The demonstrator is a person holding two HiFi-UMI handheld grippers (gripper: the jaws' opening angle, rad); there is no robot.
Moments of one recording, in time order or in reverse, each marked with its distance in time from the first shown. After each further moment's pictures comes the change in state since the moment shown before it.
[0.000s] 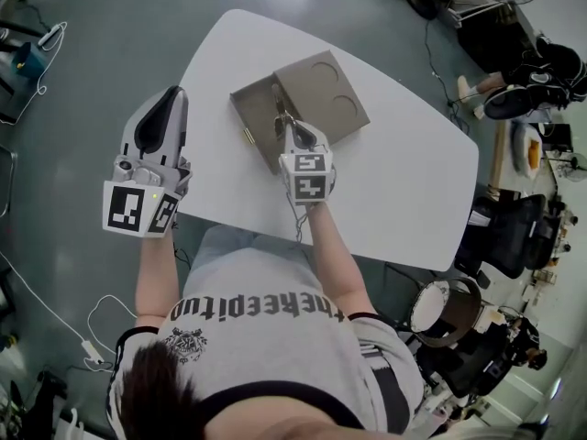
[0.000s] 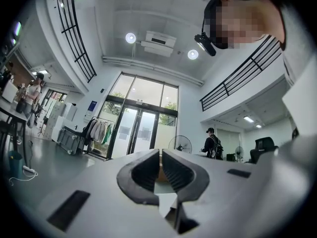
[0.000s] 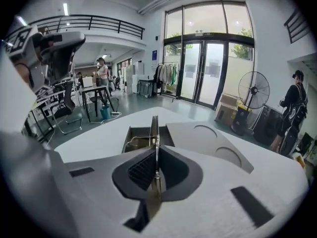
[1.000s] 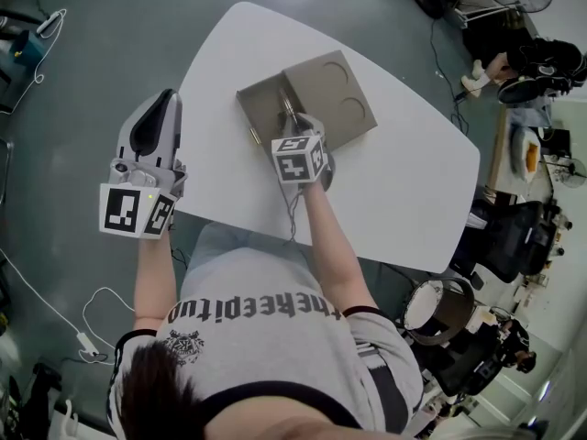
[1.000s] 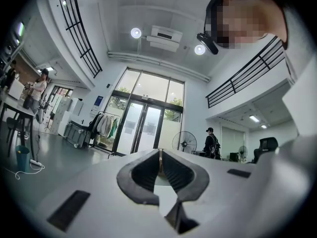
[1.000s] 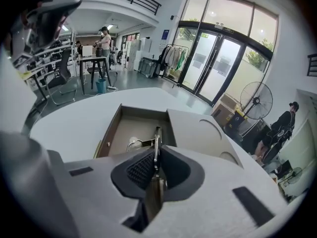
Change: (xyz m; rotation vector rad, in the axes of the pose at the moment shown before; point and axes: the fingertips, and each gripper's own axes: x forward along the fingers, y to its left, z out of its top) left arm -0.007 0.041 -0.029 -0.037 0.063 0.057; right arm 0.056 0.000 -0.020 -0.211 0.230 -0.097
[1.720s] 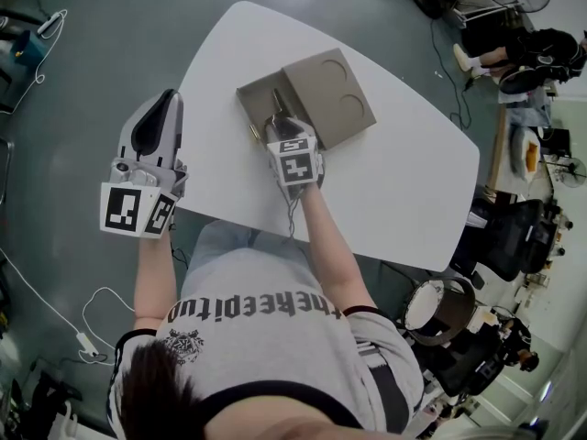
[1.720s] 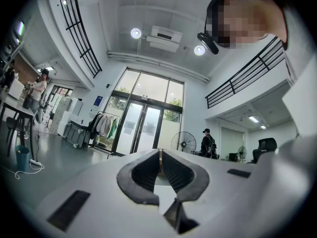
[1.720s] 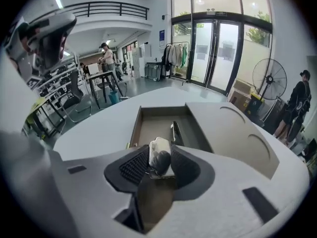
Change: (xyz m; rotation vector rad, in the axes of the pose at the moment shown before) left arm -0.011 -0.011 0.001 -0.003 -0.002 -0.006; right arm -0.006 0.045 -0.011 0.144 -0.025 0.225
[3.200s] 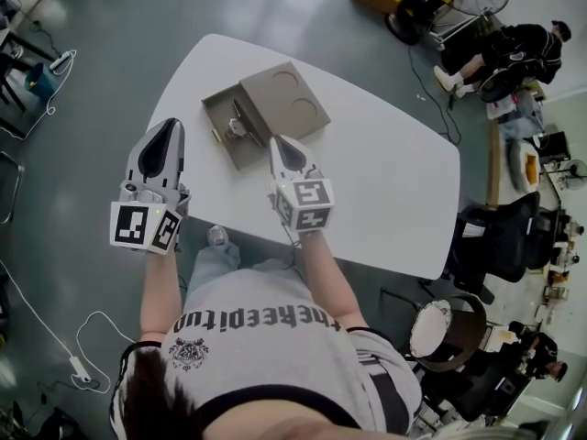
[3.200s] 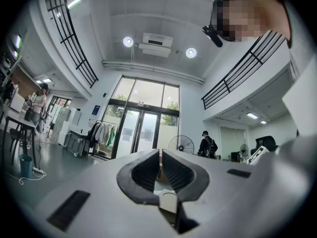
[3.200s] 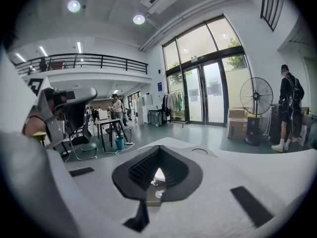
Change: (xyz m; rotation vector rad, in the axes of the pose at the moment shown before) left arm -0.051 -0.157 0.029 0.066 -0.059 0.022; right arm -0.217 -0.038 0.016 0.089 -0.591 0.058
